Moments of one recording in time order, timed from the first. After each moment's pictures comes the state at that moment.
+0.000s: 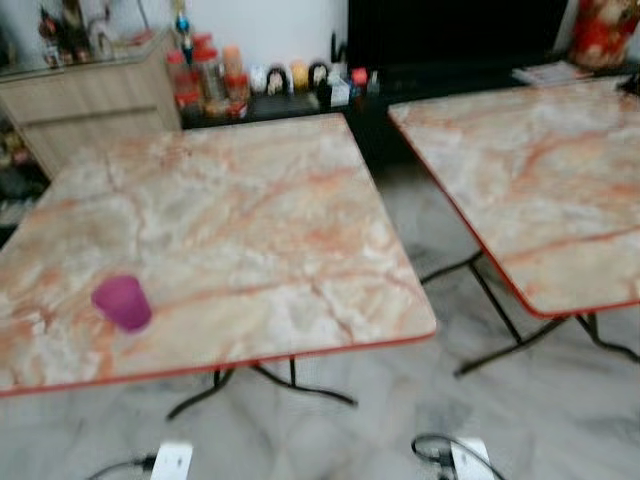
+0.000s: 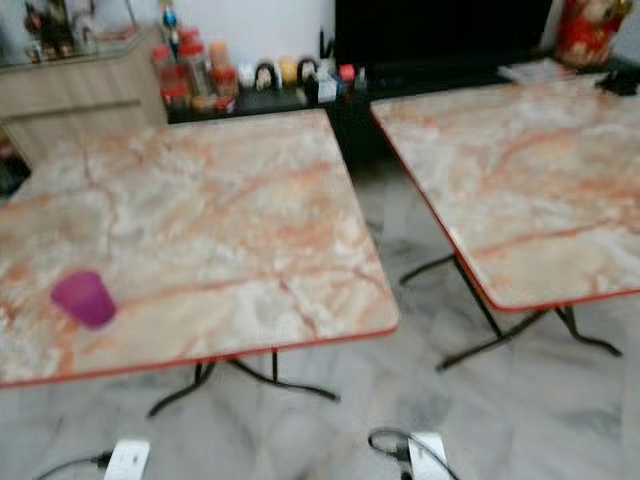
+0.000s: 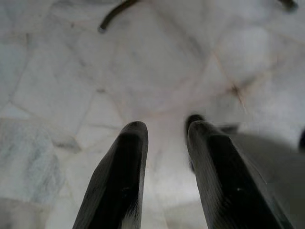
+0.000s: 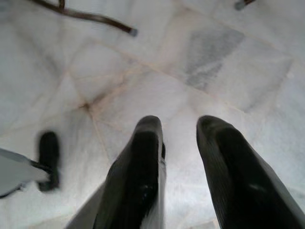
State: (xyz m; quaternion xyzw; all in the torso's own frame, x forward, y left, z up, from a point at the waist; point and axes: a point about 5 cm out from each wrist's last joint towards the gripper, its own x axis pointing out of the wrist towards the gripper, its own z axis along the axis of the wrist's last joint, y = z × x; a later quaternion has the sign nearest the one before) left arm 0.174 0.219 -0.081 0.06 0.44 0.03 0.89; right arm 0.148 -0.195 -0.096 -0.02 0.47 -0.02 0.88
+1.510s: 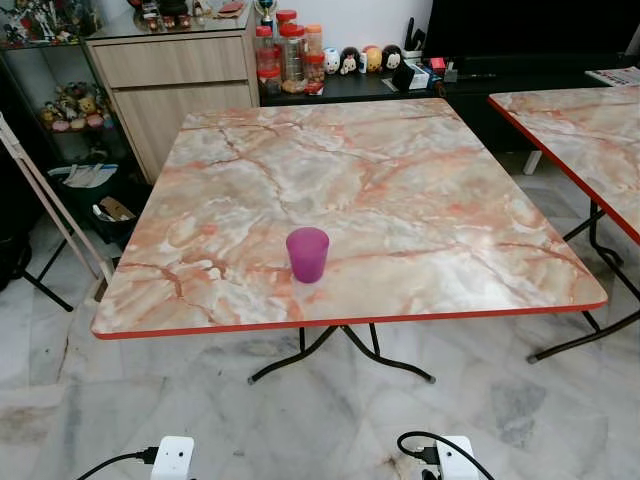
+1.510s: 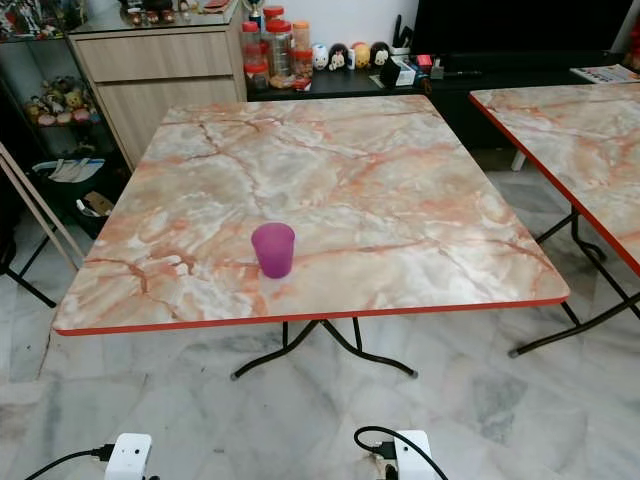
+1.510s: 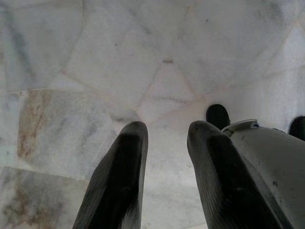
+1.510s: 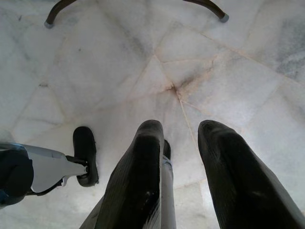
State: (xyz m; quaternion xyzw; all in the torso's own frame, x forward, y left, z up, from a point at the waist) left arm 0.166 0.219 -0.085 0.06 0.45 0.03 0.89; right arm 0.154 -0.180 -0.096 -0.01 0.47 -0.01 0.88
